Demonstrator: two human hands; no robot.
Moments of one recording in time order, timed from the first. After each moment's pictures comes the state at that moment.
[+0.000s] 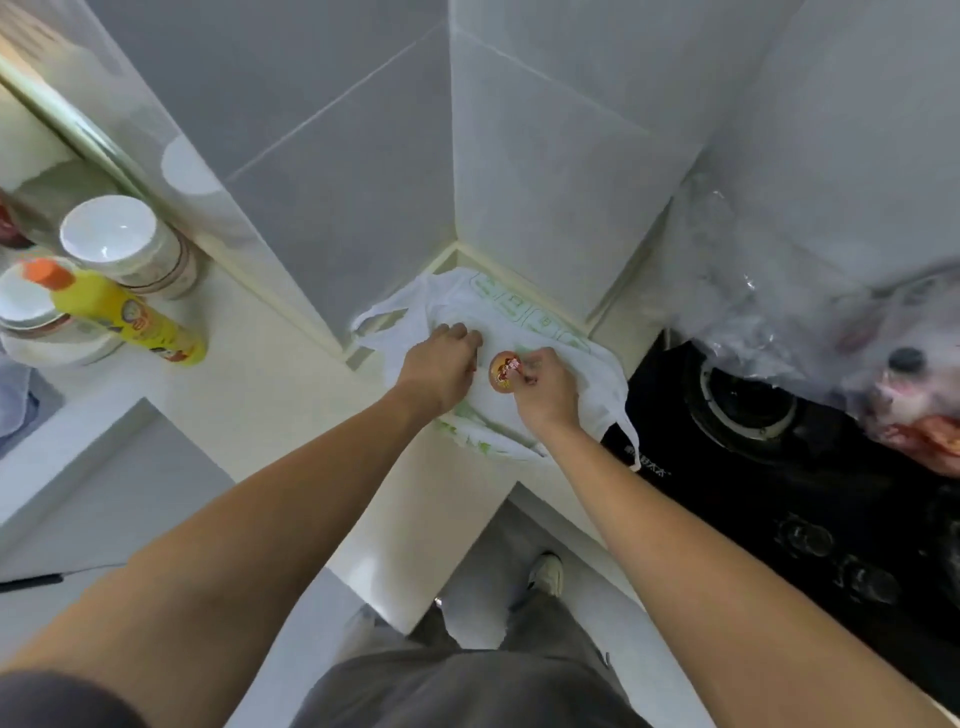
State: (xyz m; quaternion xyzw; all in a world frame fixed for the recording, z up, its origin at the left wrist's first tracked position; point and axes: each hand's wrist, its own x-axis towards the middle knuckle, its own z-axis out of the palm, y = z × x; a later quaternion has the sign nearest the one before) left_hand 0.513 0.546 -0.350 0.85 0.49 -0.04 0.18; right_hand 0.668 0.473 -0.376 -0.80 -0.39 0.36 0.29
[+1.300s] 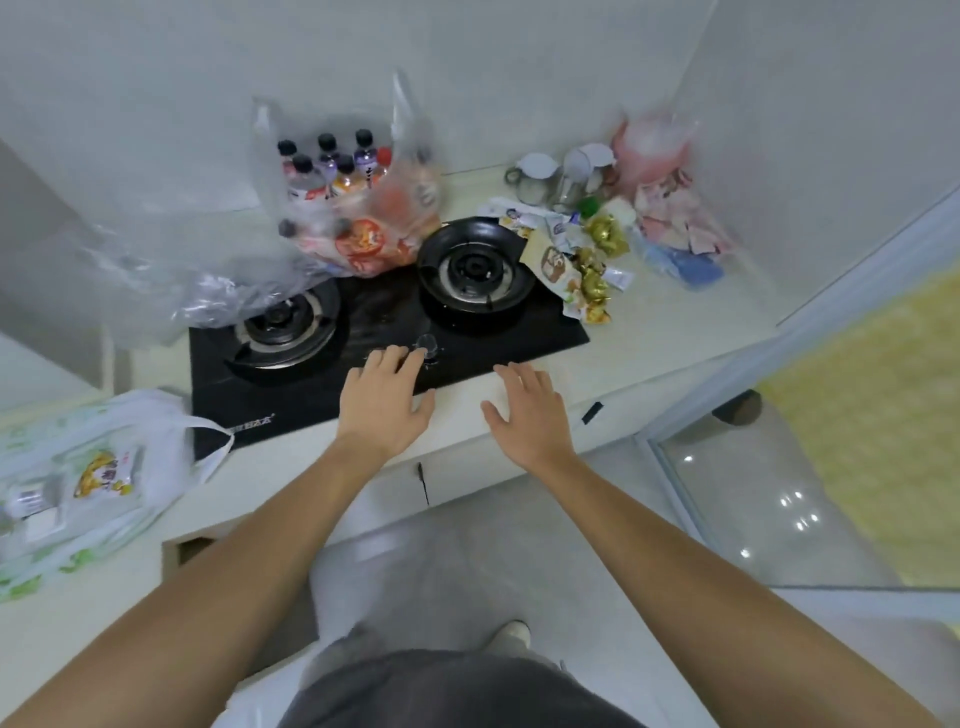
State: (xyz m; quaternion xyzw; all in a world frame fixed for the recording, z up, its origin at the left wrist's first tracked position) left_hand 0.812 0.154 -0.272 0.99 0.09 0.01 0.08; right_hand 0.882 -0.055 -0.312 -0.95 -0.22 0.07 0.19
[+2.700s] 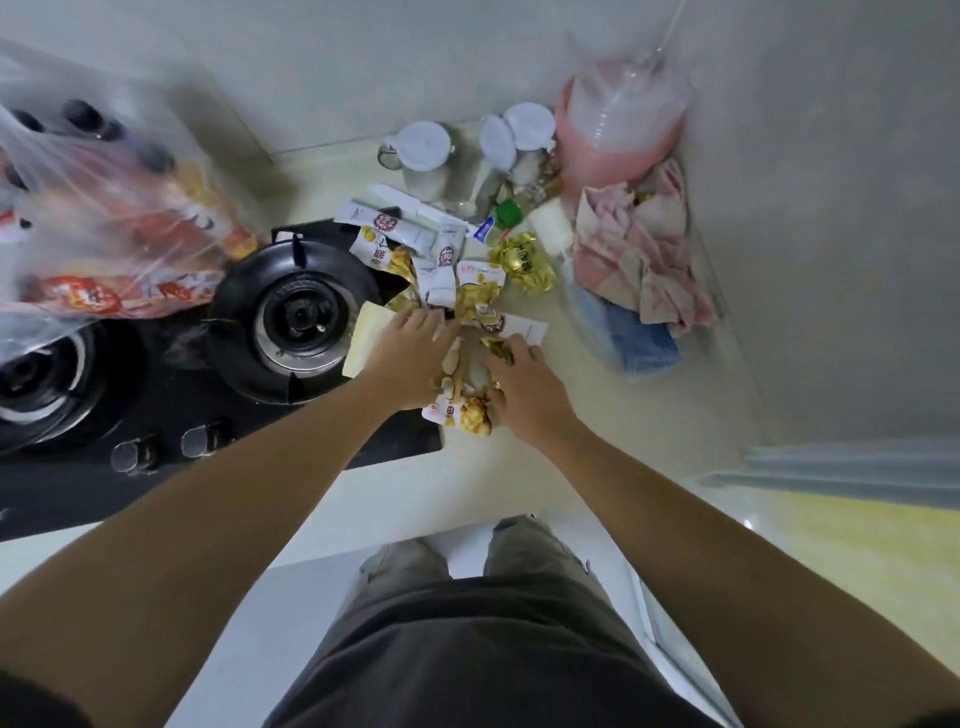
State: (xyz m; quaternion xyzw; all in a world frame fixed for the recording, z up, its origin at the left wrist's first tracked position) left_hand 1.240 -0.016 -0.380 0.98 -0.02 -0.19 -0.11; right_hand 1.295 -0.217 -0.411 -0.90 -0.38 0.17 0.11
